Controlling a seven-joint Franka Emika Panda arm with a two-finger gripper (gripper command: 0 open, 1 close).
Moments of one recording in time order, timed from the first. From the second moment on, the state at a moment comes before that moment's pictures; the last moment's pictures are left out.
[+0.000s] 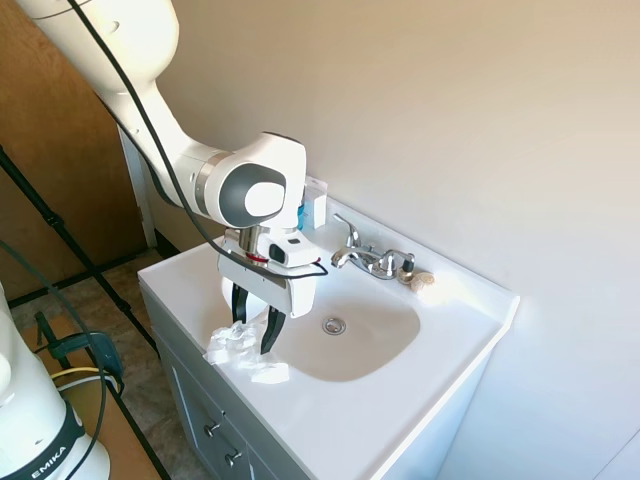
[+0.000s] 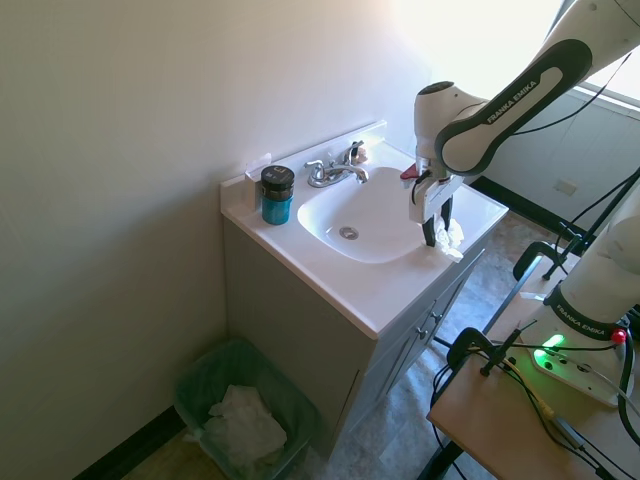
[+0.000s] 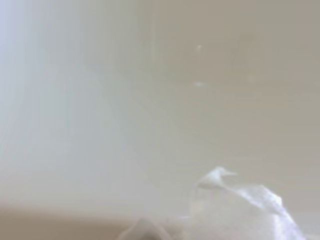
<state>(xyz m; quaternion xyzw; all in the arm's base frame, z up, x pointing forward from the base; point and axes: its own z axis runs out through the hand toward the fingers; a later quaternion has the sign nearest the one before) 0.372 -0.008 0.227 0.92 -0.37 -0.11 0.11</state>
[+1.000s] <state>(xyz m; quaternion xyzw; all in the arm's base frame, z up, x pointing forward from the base) 0.390 -0.015 0.246 0.91 -0.40 -0.08 0.07</state>
